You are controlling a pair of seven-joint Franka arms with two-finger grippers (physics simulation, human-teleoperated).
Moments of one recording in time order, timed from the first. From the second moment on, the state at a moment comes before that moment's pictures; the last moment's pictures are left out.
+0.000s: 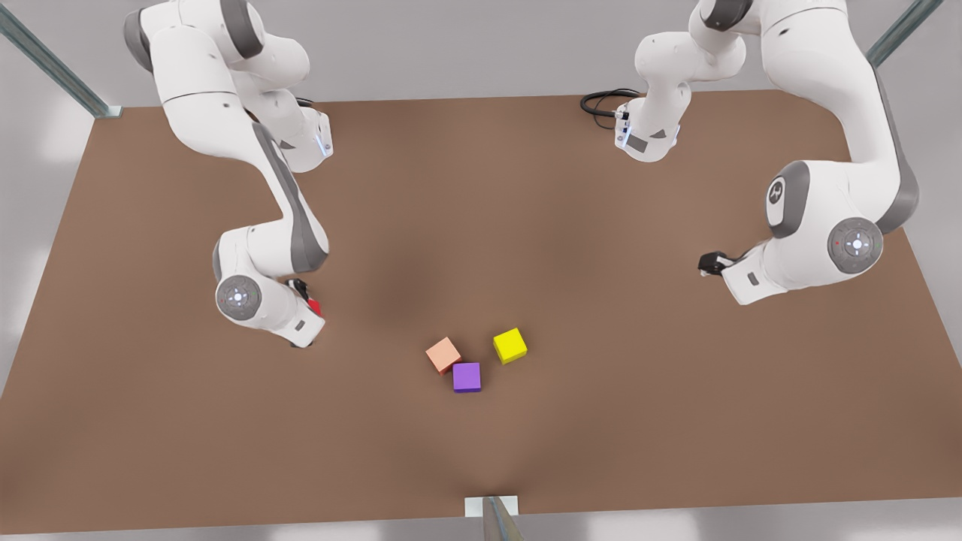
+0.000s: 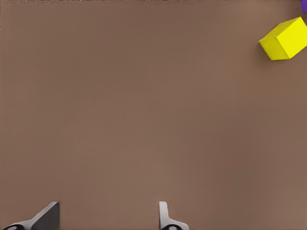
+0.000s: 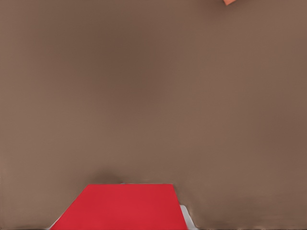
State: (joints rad) left arm -0.04 0.28 -0.06 -1.51 0.01 1.54 0.25; right arm 0.22 0.37 -0.01 -1.82 0.02 1.99 -1.43
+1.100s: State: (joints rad) left arm -0.01 0.31 -0.06 -1.51 -0.01 1.52 0.17; right arm 0.16 0.23 -0.02 -2.33 -0.06 2.50 -0.64
